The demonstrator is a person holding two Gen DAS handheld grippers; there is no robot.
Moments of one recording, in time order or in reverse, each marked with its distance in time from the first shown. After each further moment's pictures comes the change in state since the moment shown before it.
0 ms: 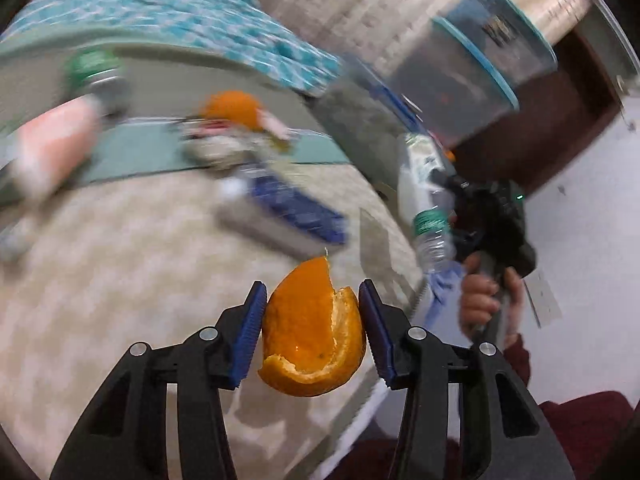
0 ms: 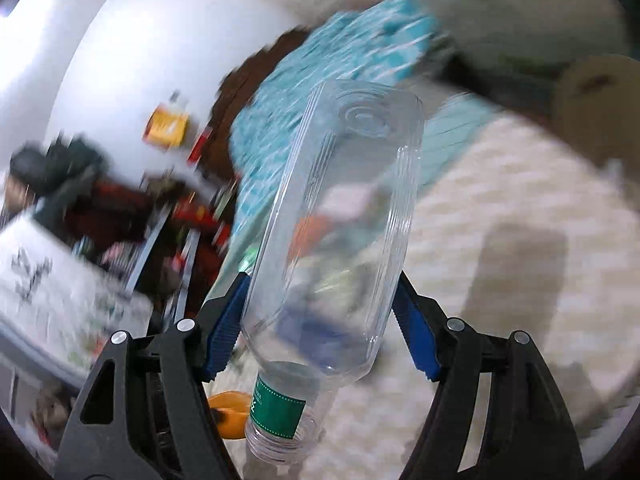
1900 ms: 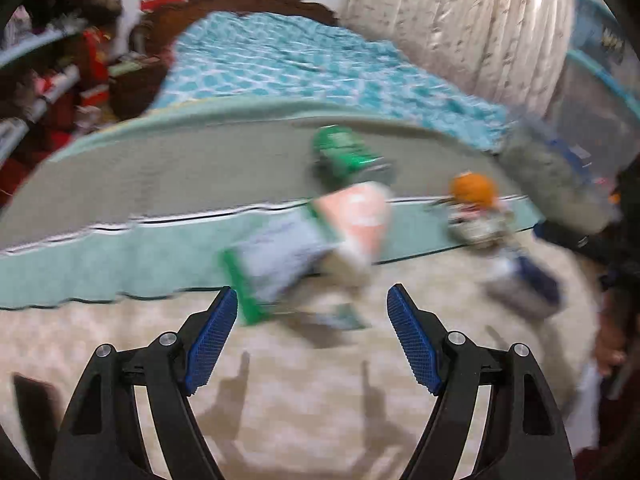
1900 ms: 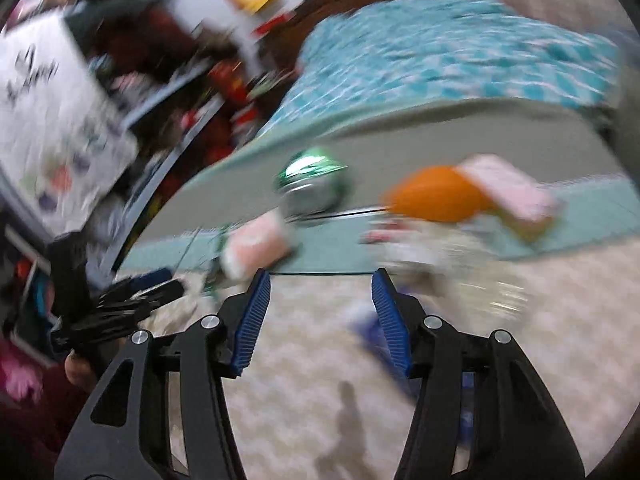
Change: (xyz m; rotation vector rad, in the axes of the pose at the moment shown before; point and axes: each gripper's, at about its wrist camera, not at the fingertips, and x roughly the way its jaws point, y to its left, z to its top) left arm -0.099 0.107 0.003 -0.037 -0.210 0.748; right arm 0.200 0.197 -0.099 -0.703 0.383 0.029
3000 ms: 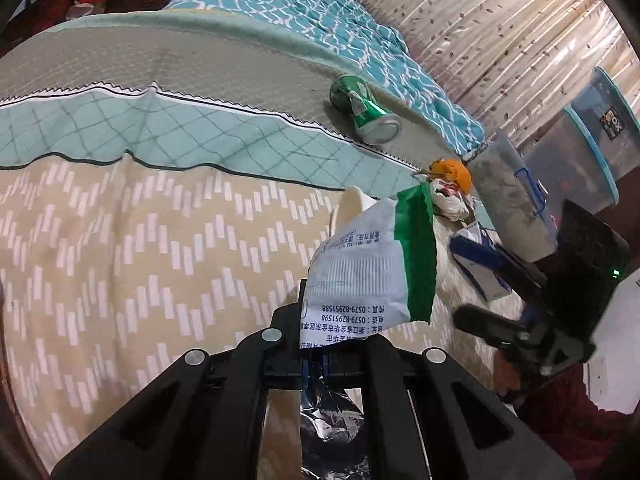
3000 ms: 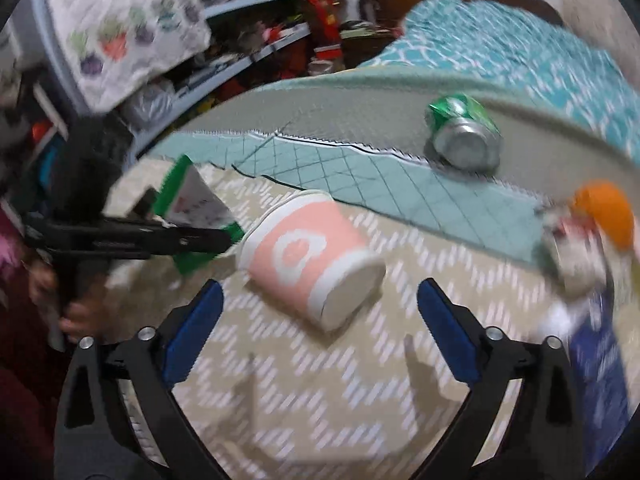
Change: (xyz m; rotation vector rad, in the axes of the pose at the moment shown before) left arm -0.001 0.068 -0.048 -0.274 0.158 -0.314; right arm 0.080 0.108 -0.043 -0.386 0.147 0.065
